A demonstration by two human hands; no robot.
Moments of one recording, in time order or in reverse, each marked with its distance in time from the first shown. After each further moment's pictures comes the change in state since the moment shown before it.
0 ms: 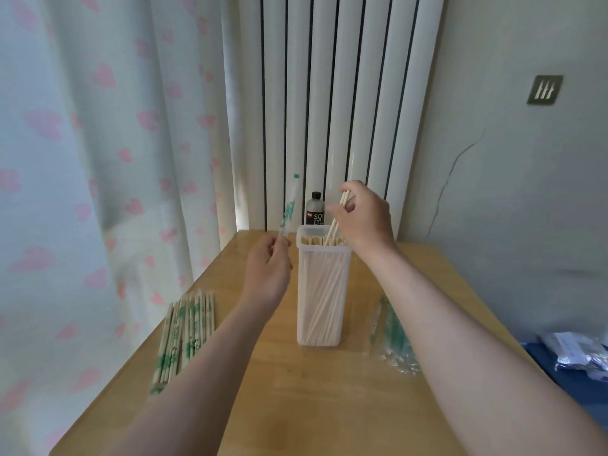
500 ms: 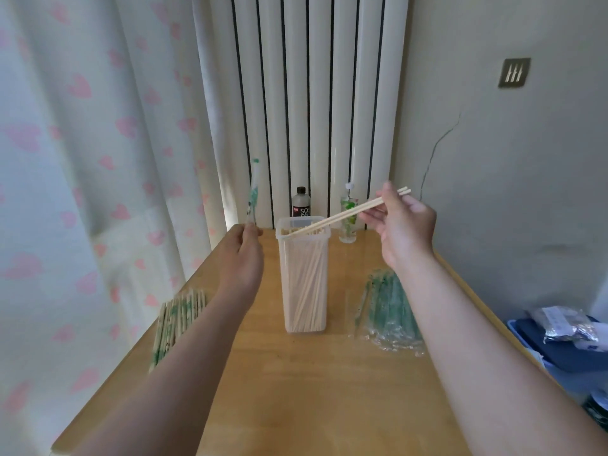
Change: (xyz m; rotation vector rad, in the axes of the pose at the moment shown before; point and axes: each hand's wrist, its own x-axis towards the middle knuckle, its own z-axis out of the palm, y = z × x) left_hand -0.005 0.005 -0.004 -0.012 0.165 0.004; right_hand -0.036 0.023 -0.068 0.990 0.333 0.495
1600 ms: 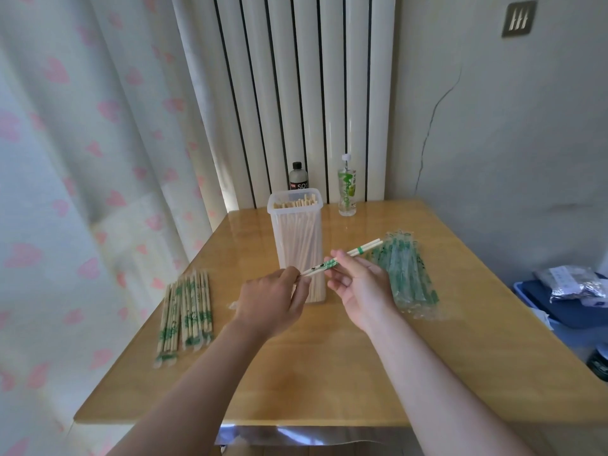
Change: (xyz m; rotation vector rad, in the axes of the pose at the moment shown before) left_hand -0.058 -0.084 -0.001 1.019 -0.261 0.892; right_hand -0.080 0.096 -0.057 0.119 -0.093 0.494
